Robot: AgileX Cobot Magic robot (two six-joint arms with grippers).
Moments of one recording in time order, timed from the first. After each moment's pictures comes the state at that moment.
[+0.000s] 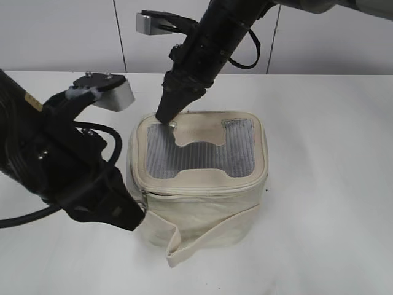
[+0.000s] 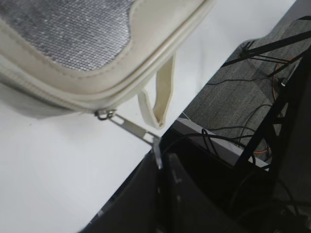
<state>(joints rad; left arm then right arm) -0.68 1.40 -0.88 -0.56 0.88 0.42 0.55 2.27 -2.01 0.59 1.23 -0.73</state>
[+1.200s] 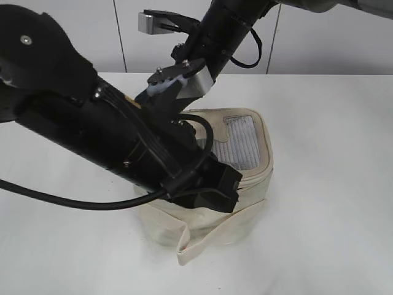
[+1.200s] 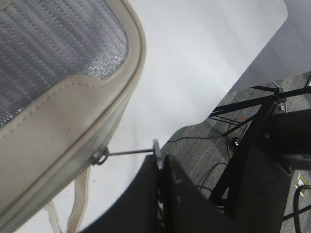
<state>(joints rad) -0.87 1.56 -0.98 -0.82 0.59 0.39 0.55 2.26 -2.01 0.59 1.23 -0.73</state>
